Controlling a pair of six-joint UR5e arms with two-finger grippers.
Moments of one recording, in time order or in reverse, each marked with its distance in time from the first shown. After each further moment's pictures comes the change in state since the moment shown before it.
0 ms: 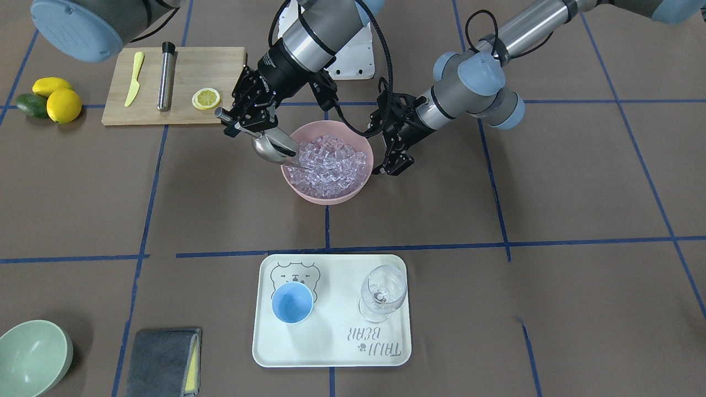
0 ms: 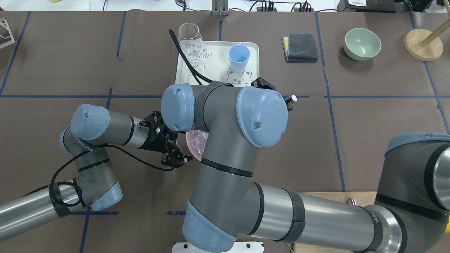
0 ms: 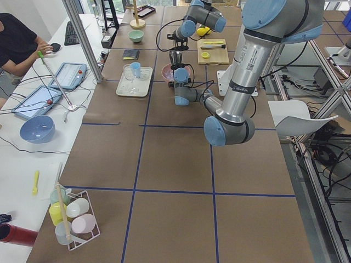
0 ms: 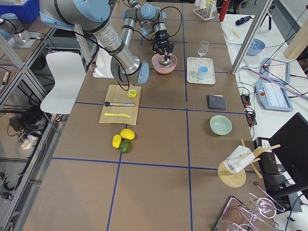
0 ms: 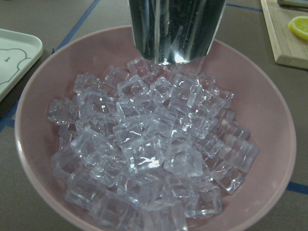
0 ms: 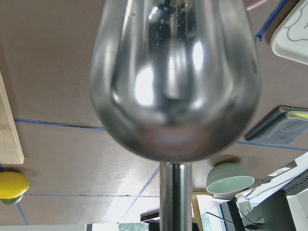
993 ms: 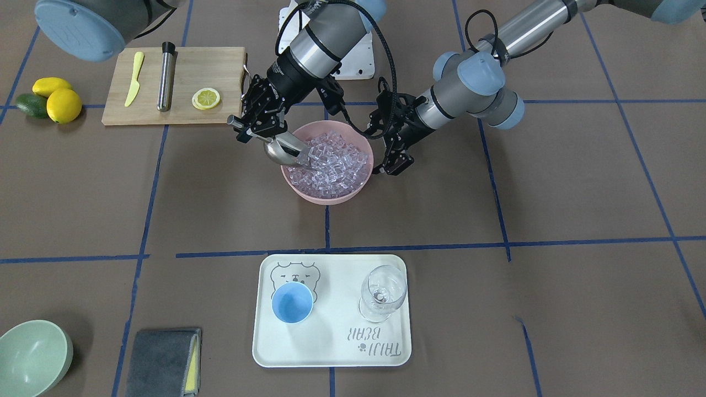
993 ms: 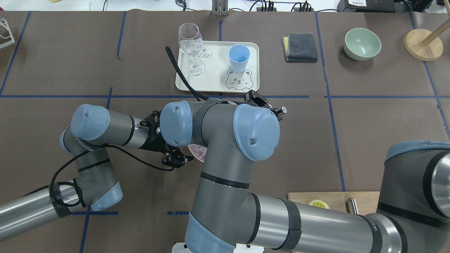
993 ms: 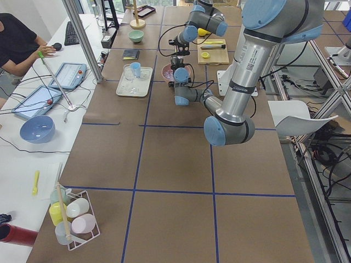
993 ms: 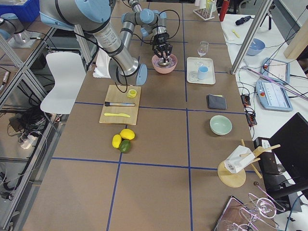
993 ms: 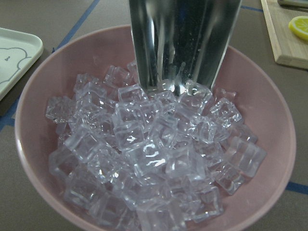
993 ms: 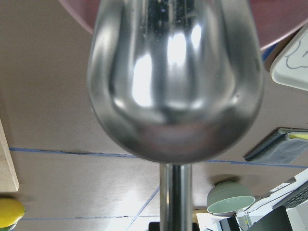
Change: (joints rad) left arm 0.001 -0.003 -0.001 0.000 0.001 -0.017; right arm -0.028 -0.034 -0.020 0.100 0.001 0.033
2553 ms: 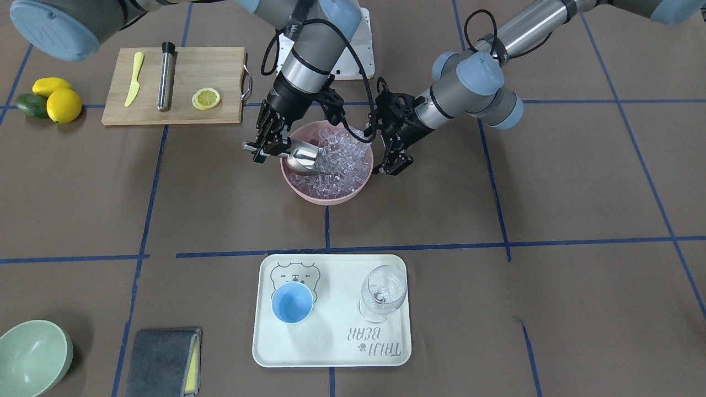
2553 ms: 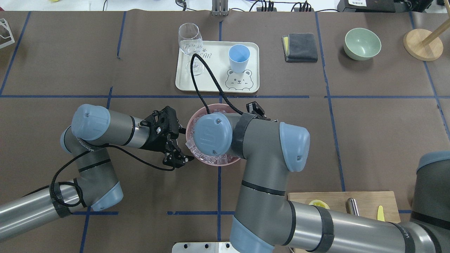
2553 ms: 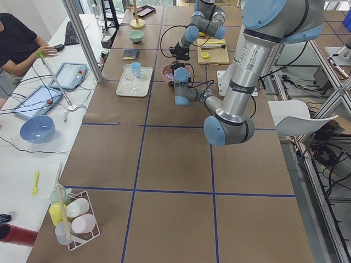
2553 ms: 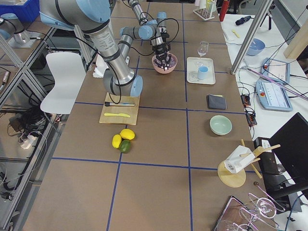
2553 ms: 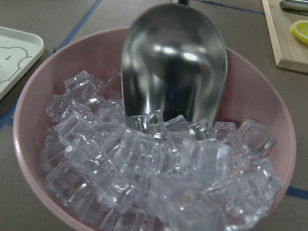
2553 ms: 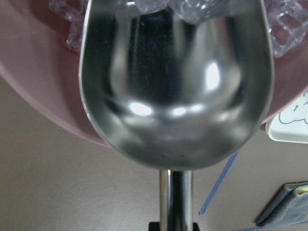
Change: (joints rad) left arm 0.000 -0.002 0.001 0.000 0.002 -0.005; right arm 0.000 -0.200 0.083 0.401 0.064 0.063
